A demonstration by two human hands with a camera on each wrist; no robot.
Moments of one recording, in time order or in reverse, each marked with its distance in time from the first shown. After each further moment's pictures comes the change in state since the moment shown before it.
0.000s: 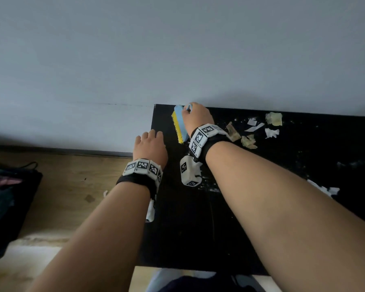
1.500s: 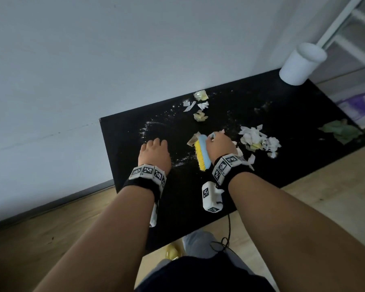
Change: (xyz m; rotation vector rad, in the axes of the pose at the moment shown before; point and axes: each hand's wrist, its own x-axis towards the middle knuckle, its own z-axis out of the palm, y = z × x) left_hand -0.082 0.083 0.001 0.050 -0.013 0.485; right_hand -0.190 0.149 -0.058 -0.011 0.310 0.516
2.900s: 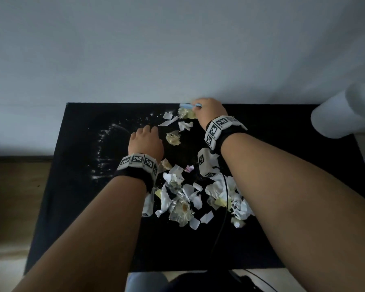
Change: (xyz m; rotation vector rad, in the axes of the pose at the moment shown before) left_hand 0.165 0.124 0.001 -0.108 -0.019 -0.467; right_hand 0.282 -0.032 -0.053 -0.132 -0.320 -0.665
